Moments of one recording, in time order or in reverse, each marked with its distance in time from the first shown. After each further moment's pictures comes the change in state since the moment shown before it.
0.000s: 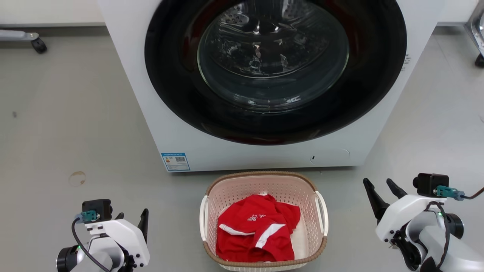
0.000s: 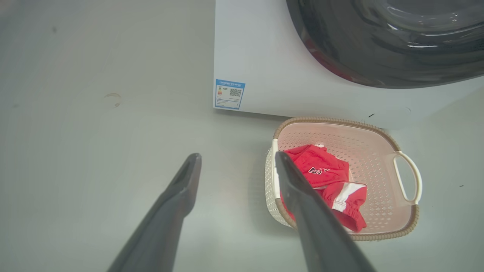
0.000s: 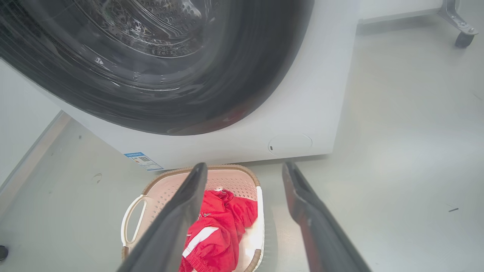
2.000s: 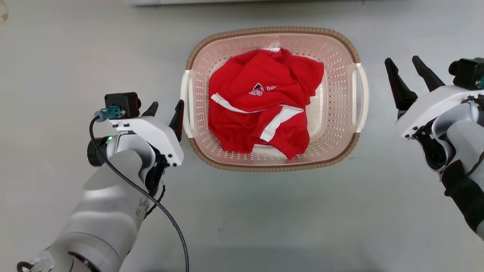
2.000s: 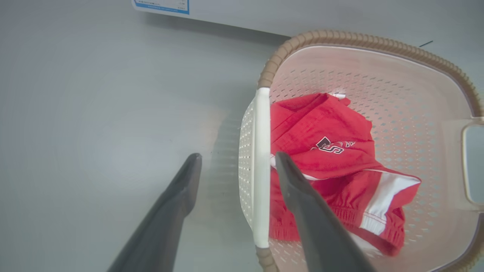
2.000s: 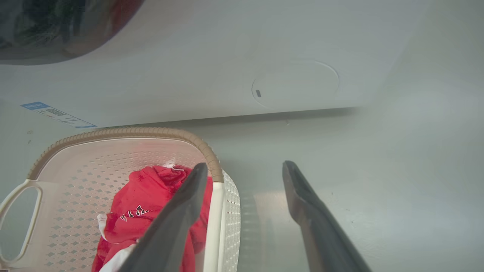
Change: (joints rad) left arm -0.380 -0.120 0.016 -0.003 0.019 -0.019 0.006; right arm -0.370 -0.091 -0.021 -0.081 -0.061 0.001 0.000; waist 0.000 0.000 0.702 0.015
